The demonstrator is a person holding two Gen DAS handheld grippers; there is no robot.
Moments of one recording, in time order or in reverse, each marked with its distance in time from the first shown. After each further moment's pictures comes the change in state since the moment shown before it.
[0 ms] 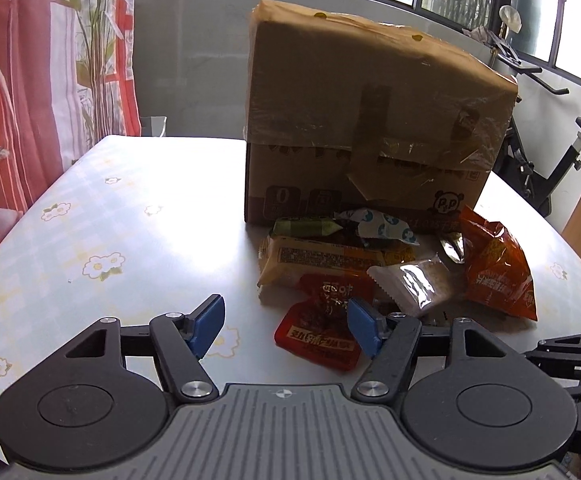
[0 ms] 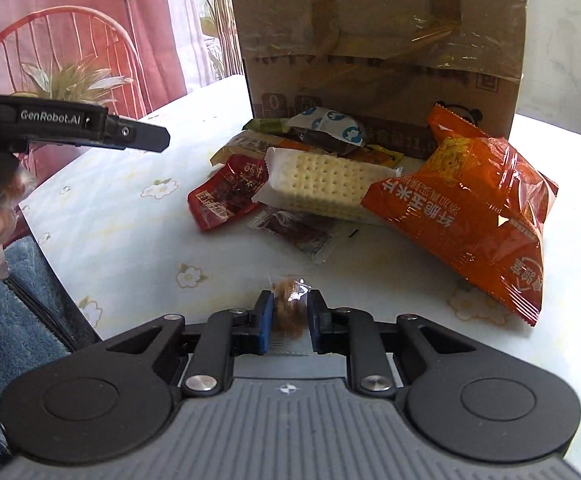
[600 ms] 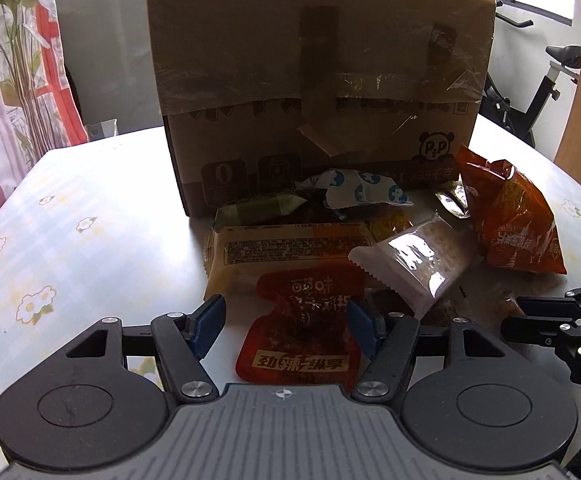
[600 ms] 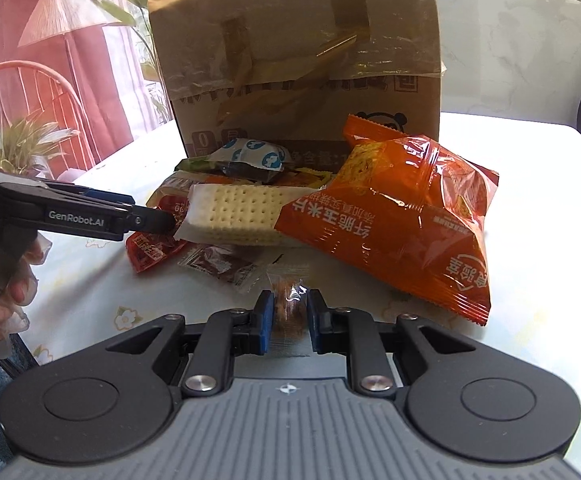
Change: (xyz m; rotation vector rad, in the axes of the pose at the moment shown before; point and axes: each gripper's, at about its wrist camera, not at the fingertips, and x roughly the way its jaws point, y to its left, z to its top) left arm 0.073 -0.026 0.003 0.186 0.072 -0.043; right arm -0.003 -0.031 -0.005 0.132 -0.110 -0.098
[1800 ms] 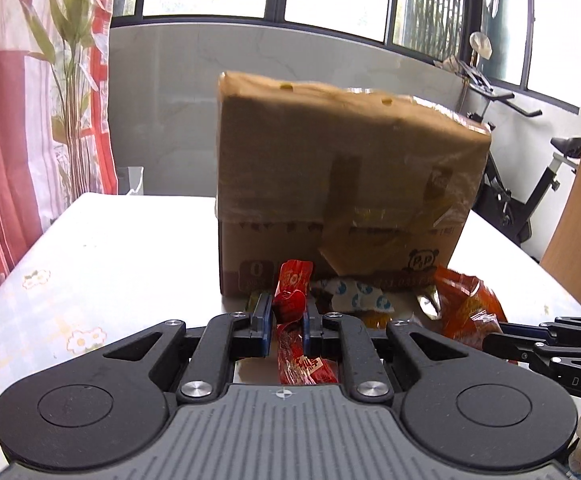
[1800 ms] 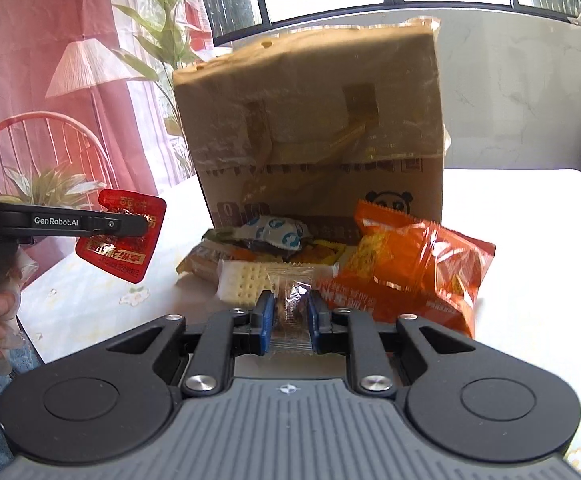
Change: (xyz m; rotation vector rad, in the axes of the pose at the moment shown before) left arm -0.089 0.024 0.025 -0.151 -0.235 0.005; right arm -0.037 0.002 0.032 -0.002 -0.158 0.060
